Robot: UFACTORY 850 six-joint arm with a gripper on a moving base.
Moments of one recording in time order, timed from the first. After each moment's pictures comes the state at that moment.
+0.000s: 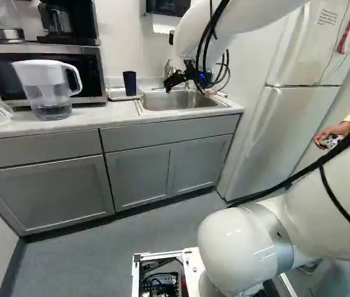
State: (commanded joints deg) arm 6.8 17.1 -48.8 -5.1 -17.2 1.3
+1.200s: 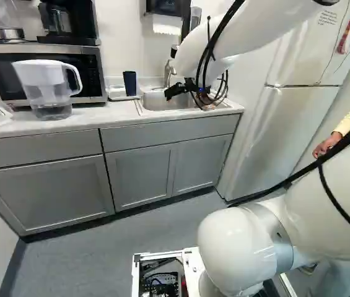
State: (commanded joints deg) arm 5.6 16.9 -40.8 -4.2 -4.9 1.0
